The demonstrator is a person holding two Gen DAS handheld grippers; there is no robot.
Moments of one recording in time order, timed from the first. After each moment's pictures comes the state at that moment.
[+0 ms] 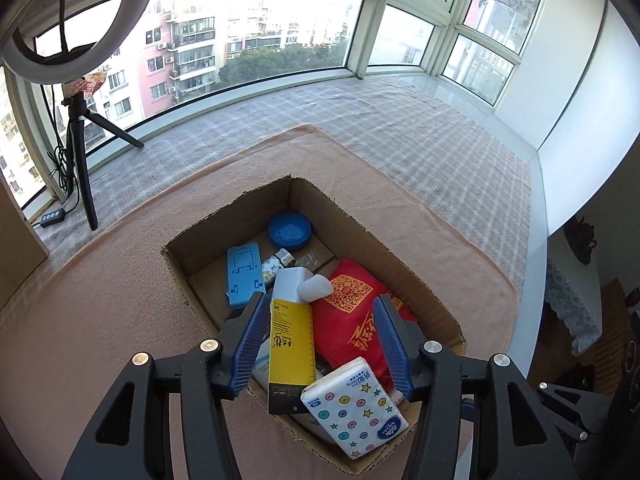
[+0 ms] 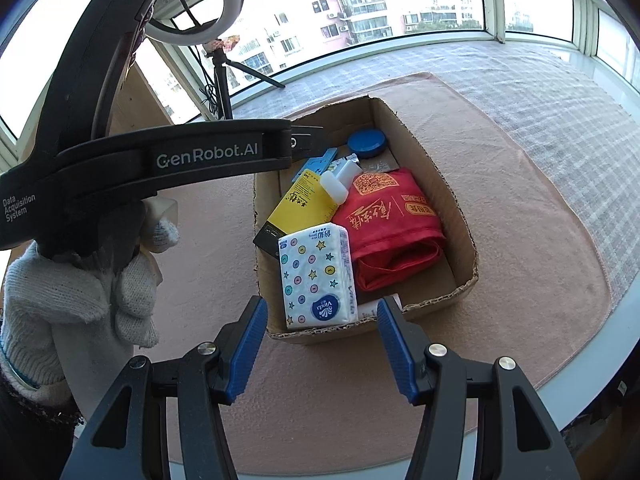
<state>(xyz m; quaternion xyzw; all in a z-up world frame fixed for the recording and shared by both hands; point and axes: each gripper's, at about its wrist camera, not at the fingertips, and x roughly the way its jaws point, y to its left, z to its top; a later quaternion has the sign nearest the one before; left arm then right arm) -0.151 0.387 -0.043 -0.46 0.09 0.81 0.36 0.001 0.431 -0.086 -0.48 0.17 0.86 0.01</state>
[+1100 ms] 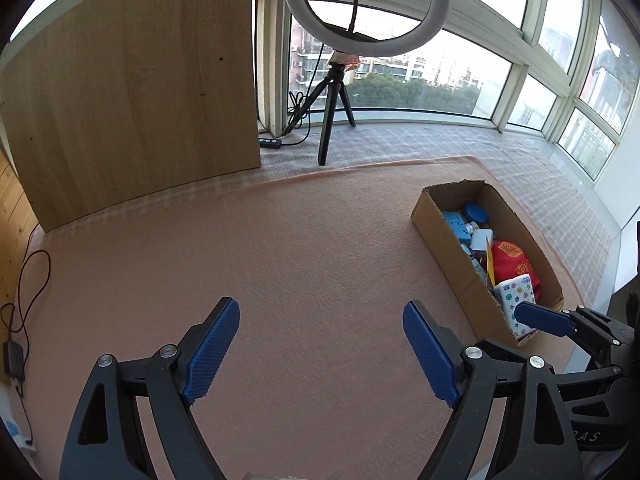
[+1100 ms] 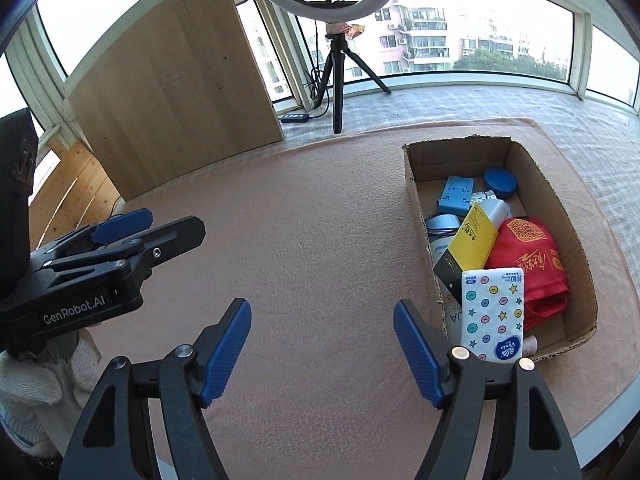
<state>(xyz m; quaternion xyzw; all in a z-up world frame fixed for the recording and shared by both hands) -0.100 0.110 -0.015 -0.44 0.02 0.89 0.13 -0.039 0.292 -0.064 -0.47 0.10 0.87 -0.08</state>
